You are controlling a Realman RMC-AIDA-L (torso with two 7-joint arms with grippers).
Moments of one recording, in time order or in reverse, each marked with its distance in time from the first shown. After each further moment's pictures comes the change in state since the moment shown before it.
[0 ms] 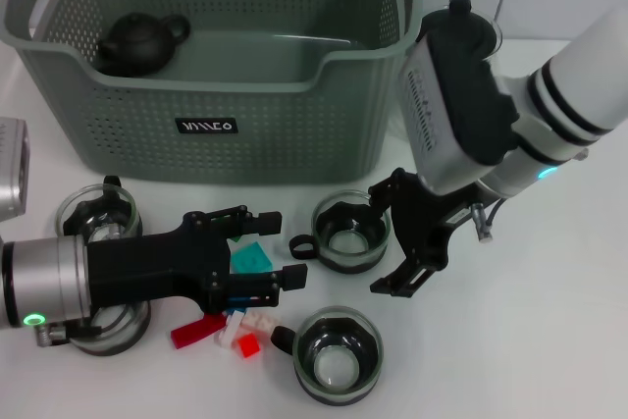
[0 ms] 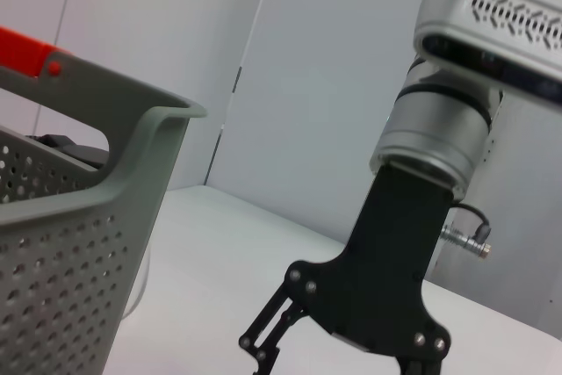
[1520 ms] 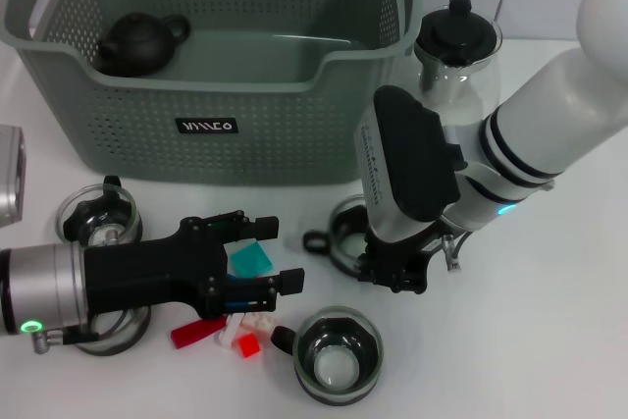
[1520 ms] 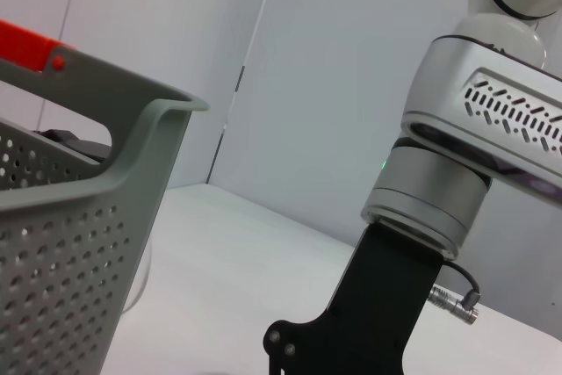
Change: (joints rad) left arm 0.013 -0.001 0.000 -0.001 -0.001 0.001 0.004; right arm -0.021 0.004 -0.275 -0.001 0.028 0.177 0.156
